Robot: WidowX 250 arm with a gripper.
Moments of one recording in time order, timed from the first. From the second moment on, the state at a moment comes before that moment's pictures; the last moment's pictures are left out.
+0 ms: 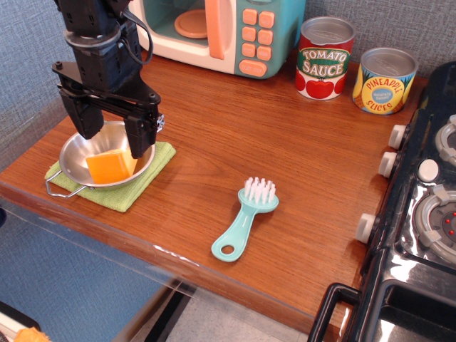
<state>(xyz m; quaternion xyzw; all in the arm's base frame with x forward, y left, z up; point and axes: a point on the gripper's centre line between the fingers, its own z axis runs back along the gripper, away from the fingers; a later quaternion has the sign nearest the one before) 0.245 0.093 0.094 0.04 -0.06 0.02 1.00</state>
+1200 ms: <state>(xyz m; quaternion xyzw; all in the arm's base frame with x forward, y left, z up) 0.246 -0.015 0.046 0.01 0.00 0.01 1.00</state>
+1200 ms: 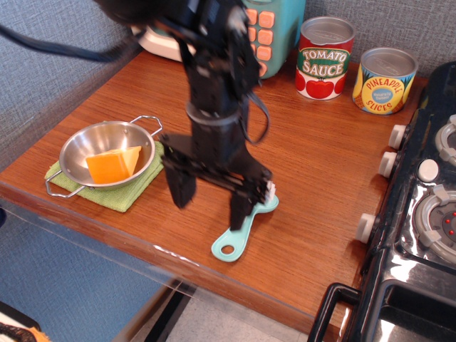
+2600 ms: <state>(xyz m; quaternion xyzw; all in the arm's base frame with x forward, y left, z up) 0.277 -0.026 0.007 0.03 -0.08 0.01 1.00</state>
